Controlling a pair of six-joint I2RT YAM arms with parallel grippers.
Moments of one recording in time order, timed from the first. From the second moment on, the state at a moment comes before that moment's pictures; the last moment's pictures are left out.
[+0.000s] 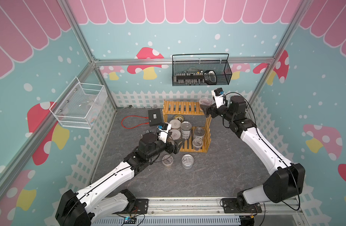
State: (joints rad) left arm -0.65 1.05 0.75 0.08 0.19 -0.25; right arm 0.27 1.47 1.36 -0.08 -0.30 -0.14
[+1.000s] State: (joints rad) left arm -0.61 1.04 0.73 0.13 0.27 -0.27; right arm 0.27 1.53 1.46 -0.16 -0.39 -0.14
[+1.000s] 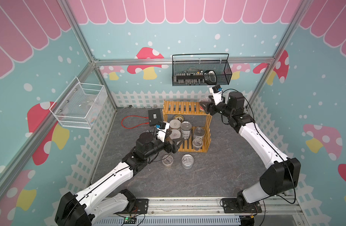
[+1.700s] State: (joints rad) left arm -0.57 1.03 0.73 0.14 0.31 -0.28; right arm 0.49 0.89 0.84 -0.15 -0.48 -0.17
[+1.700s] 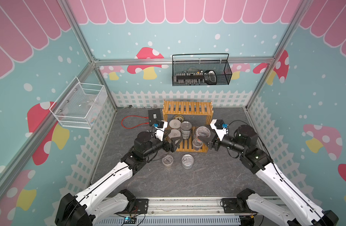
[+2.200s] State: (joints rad) left arm -0.55 1.03 0.69 0.15 0.33 -0.31; right arm 0.60 0.74 0.31 0.04 -0.30 0.04
